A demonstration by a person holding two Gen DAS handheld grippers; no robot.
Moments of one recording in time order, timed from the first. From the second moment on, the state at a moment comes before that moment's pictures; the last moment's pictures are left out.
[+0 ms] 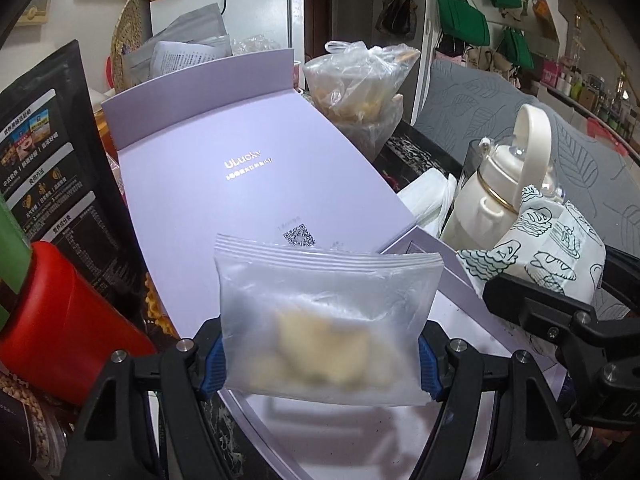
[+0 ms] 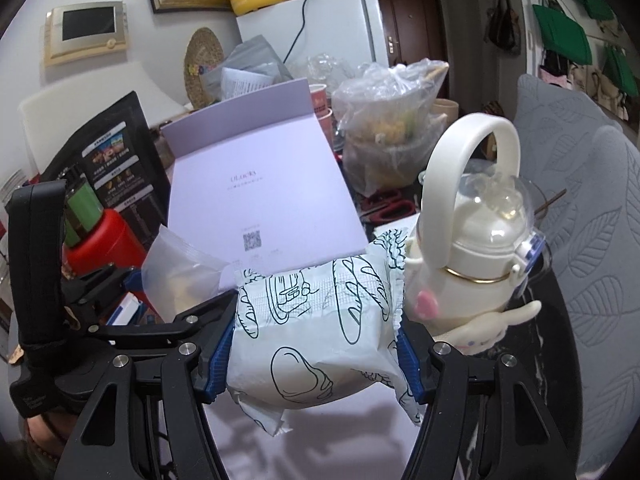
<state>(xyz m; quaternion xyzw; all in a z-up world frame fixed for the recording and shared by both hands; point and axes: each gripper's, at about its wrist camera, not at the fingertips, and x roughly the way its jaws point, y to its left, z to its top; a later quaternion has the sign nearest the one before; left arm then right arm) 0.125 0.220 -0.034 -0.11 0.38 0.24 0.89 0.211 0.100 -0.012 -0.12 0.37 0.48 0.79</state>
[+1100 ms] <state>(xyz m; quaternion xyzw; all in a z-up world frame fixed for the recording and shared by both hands) 0.129 0.222 -0.035 -0.12 0.41 0.26 0.87 0.208 0.096 -0.004 -0.12 0.37 0.46 0.80</state>
